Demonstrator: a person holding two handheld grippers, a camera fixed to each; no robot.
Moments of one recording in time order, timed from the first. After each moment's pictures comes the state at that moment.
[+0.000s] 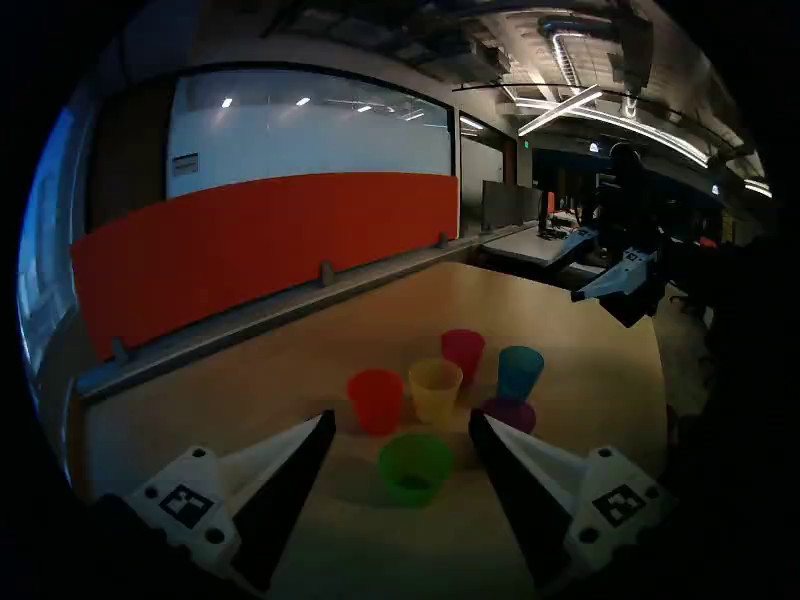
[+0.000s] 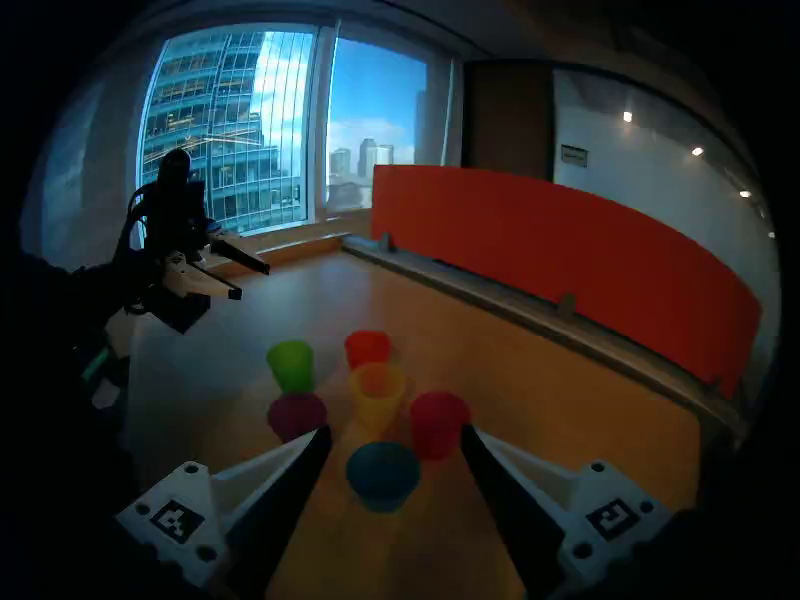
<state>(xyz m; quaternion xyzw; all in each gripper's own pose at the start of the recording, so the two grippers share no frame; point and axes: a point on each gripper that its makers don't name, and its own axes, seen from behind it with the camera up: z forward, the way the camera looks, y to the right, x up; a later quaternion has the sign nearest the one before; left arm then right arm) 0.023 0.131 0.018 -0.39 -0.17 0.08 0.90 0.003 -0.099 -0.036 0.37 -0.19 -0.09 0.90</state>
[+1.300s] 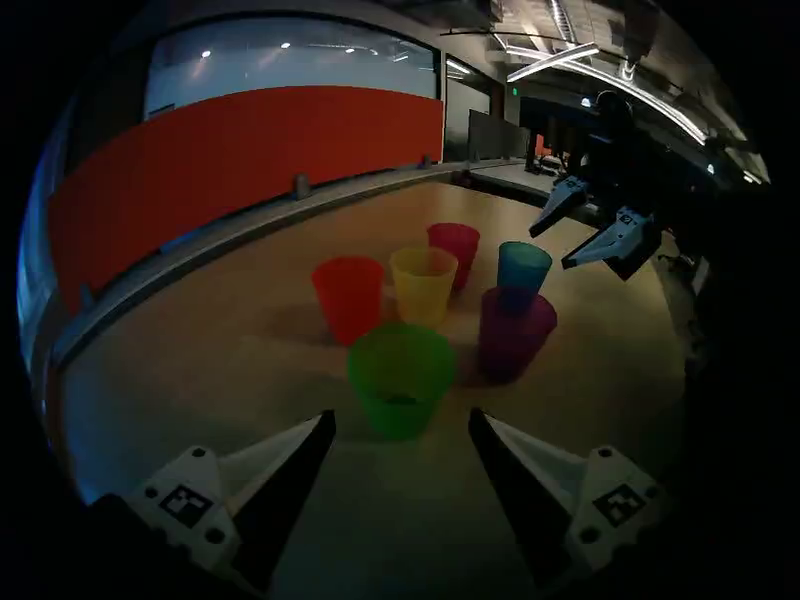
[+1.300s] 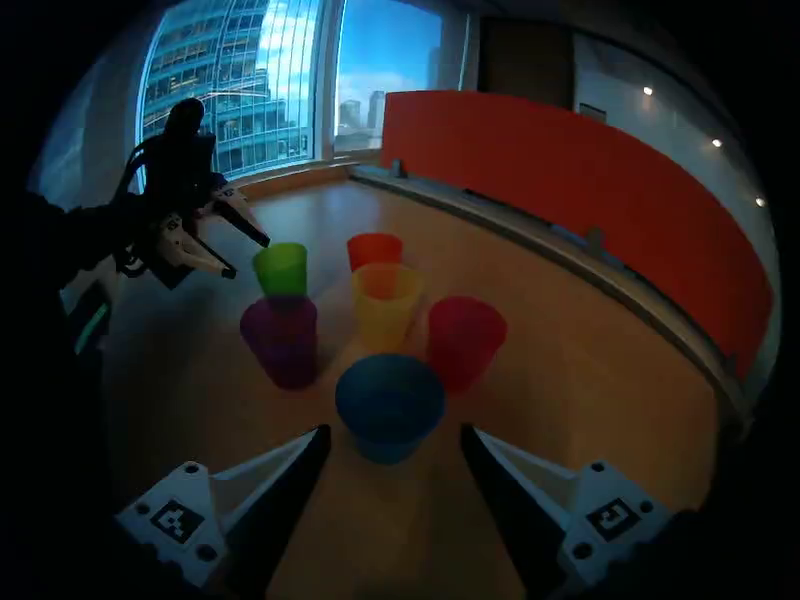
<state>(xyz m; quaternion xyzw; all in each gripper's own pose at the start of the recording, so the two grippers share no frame) -0.098 0.135 0.000 -0.41 -0.27 0.12 0.87 -0.106 -0.105 -0.038 0.38 -0.27 -0.14 0.88</state>
